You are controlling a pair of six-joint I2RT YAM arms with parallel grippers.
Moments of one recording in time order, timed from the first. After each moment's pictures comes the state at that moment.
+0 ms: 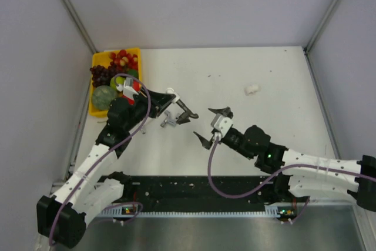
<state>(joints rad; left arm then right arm) -0.36 0.86 0.62 0.15 0.31 -1.24 1.10 0.91 0.52 0.45 0.15 -0.28</state>
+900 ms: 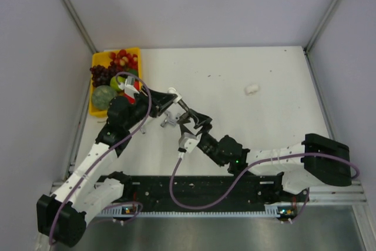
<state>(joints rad) -0.36 0.87 0.65 0.15 0.36 -1.26 1.31 1.40 0.57 0.99 0.46 -0.90</state>
